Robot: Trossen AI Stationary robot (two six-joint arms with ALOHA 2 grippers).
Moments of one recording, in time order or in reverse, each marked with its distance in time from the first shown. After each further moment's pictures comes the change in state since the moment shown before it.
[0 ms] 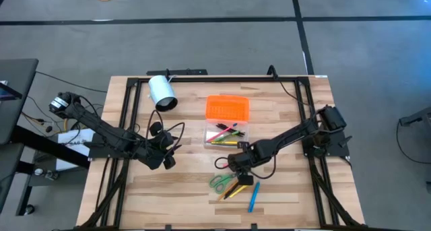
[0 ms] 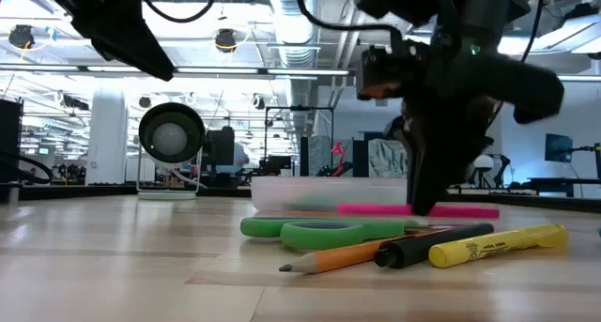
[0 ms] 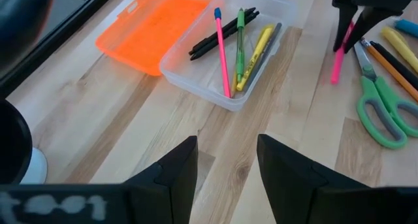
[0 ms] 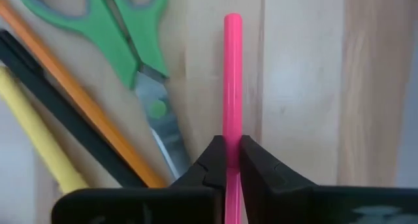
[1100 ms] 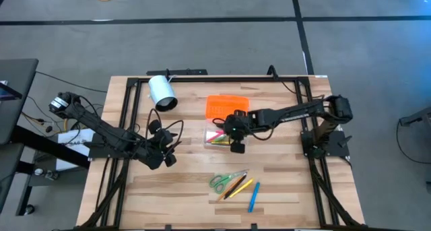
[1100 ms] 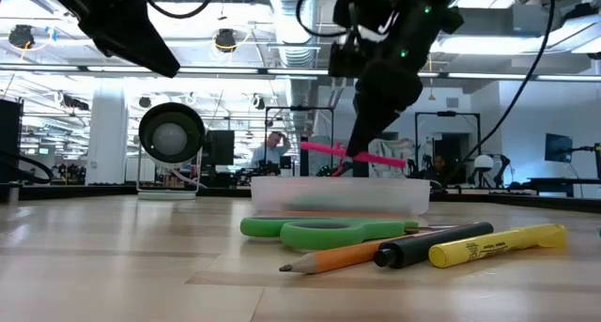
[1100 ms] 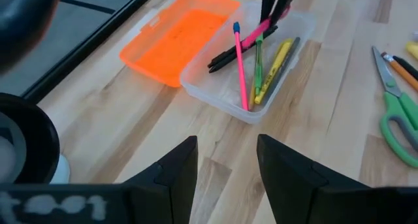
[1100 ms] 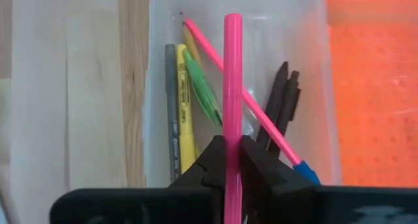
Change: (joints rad) left arm 0.001 0.000 0.000 -0.007 -0.082 -0.010; right arm -0.321 -0.133 0.027 0.012 0.059 -0.255
